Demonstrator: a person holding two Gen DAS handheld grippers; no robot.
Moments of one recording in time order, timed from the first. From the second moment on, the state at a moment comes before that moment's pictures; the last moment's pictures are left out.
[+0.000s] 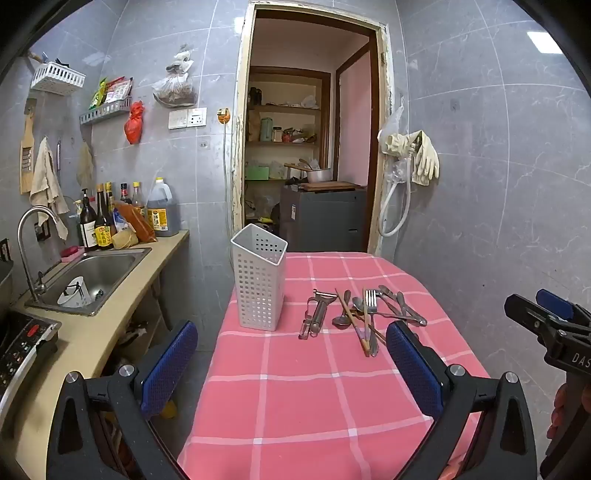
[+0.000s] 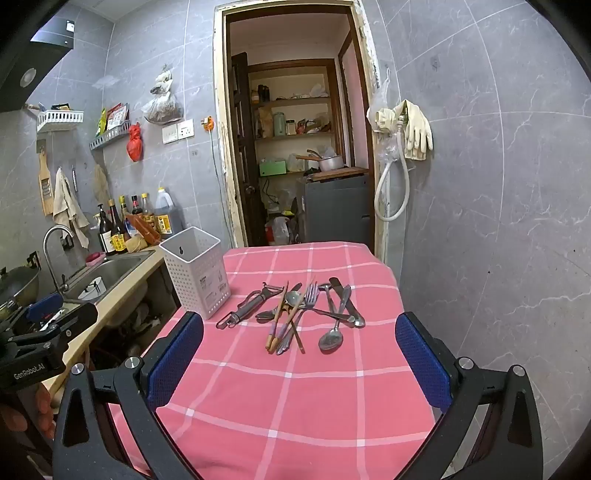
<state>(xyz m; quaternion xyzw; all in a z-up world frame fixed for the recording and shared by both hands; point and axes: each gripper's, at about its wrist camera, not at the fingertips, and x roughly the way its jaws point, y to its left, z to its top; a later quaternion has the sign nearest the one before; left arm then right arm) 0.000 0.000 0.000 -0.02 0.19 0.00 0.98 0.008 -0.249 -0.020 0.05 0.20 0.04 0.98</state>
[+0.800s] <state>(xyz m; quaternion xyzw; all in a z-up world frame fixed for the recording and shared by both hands) 0.002 -0.001 -0.002 -0.02 0.19 0.00 0.98 0.010 -0.247 -0.022 0.05 0.20 0.04 0.98</state>
